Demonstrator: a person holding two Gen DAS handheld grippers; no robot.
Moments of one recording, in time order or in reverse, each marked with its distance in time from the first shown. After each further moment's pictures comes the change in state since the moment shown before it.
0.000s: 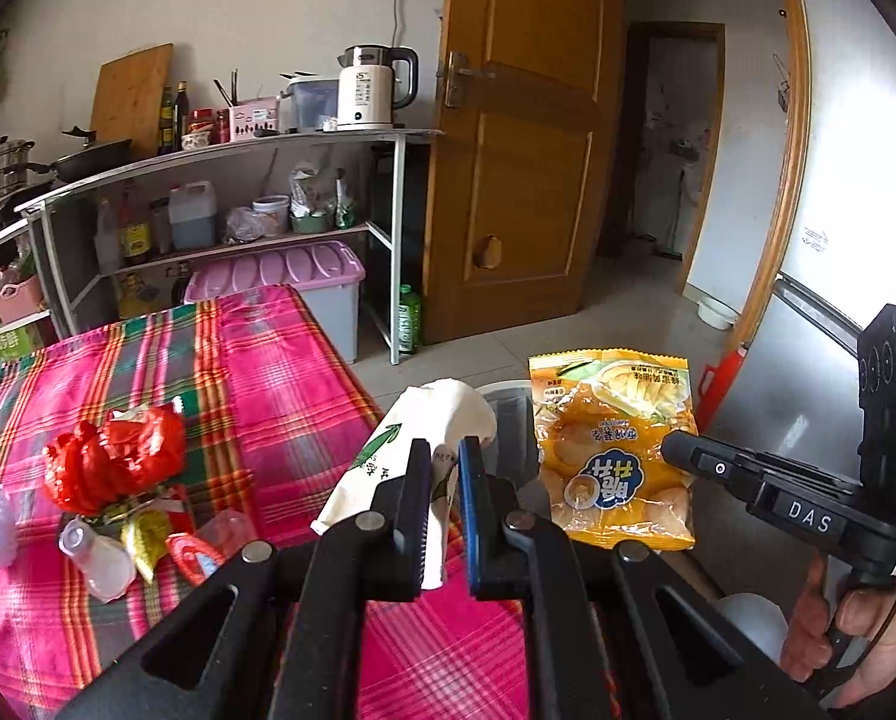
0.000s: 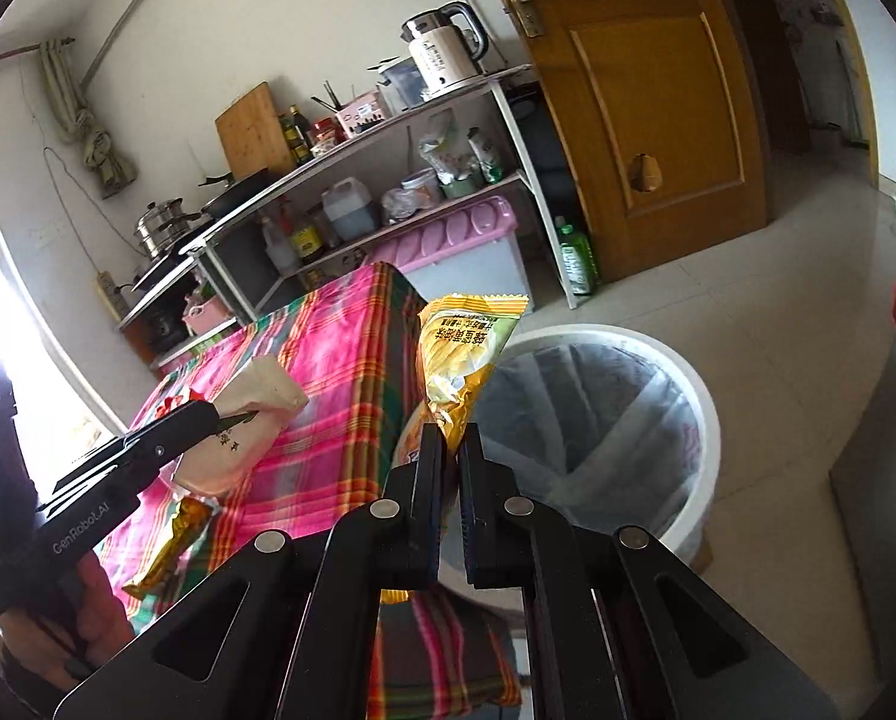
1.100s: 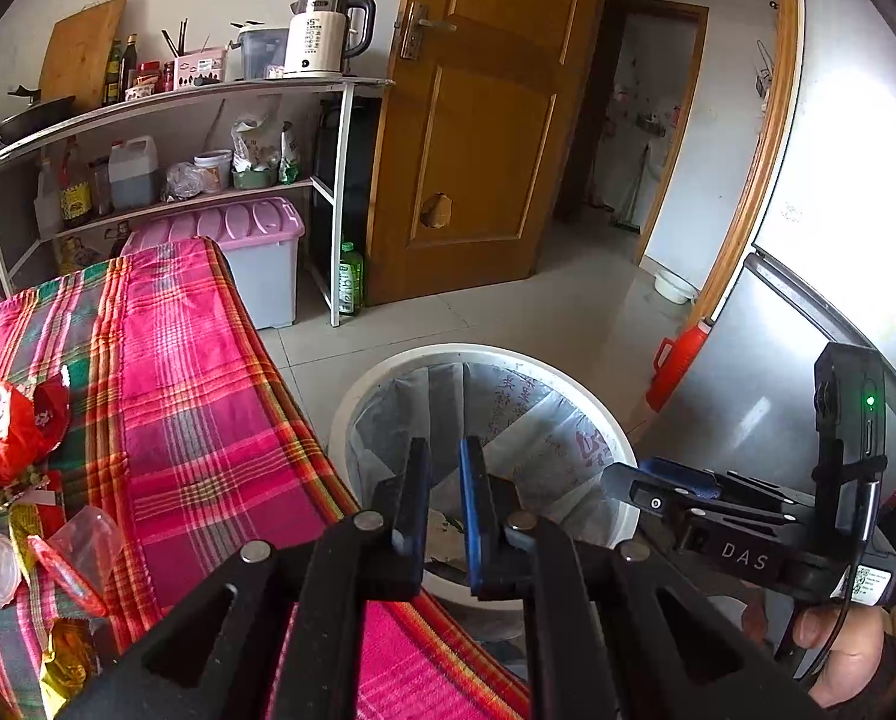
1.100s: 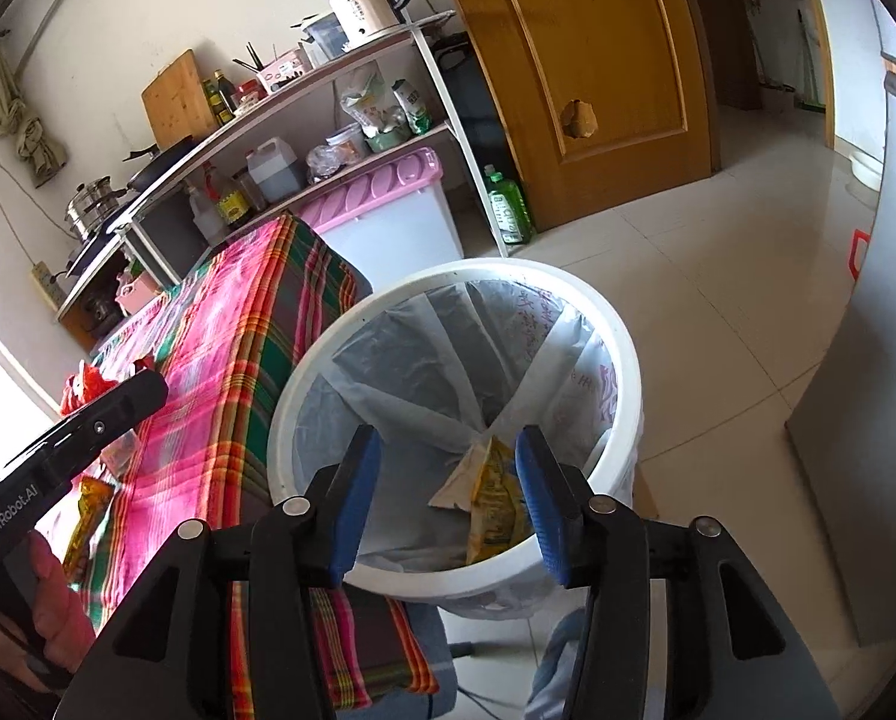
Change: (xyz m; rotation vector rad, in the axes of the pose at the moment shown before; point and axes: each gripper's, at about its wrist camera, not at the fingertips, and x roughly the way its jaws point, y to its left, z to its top) left arm 0.041 -0.023 -0.007 -0.019 0.085 -0.116; right arm 0.022 -0.044 -0.014 0.038 0.099 -0.131
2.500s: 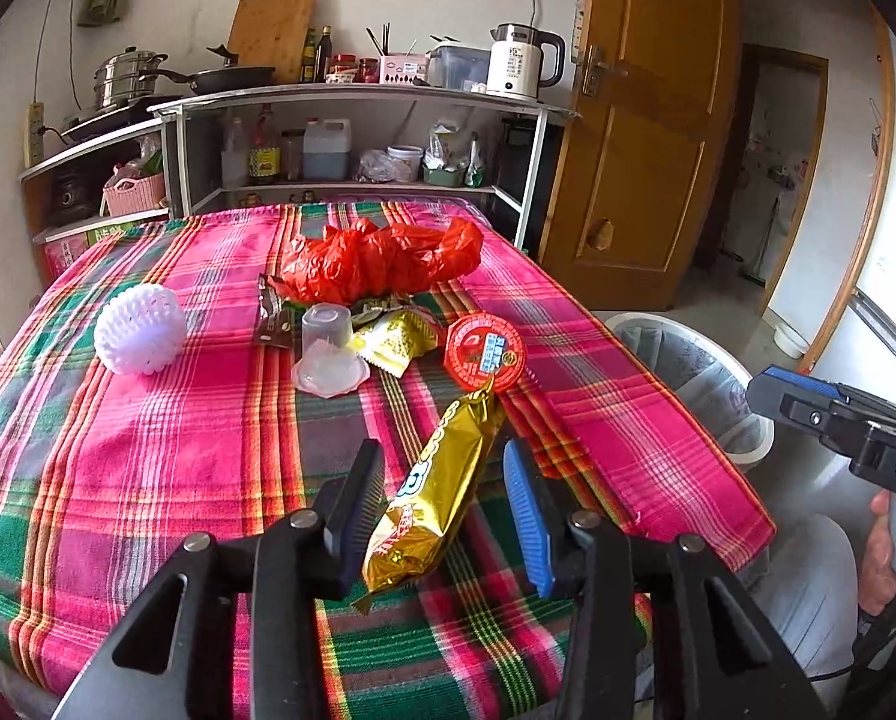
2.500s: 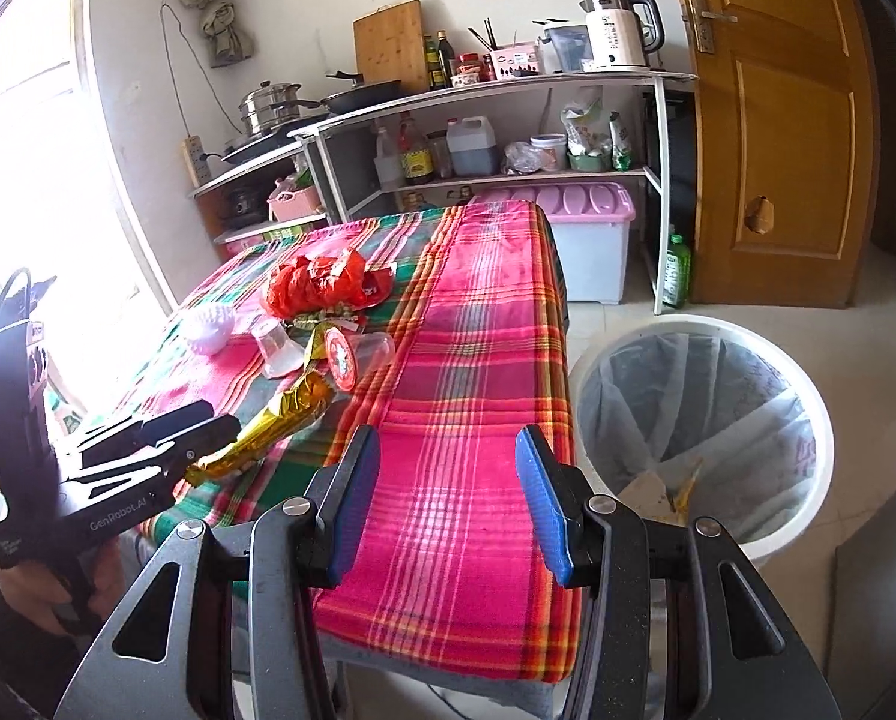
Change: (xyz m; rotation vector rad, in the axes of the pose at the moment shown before) left arm -0.120 0.123 -0.102 -0.171 -0.052 0.304; right arm -0.030 0.163 -0.050 -0.381 -0.009 0.218
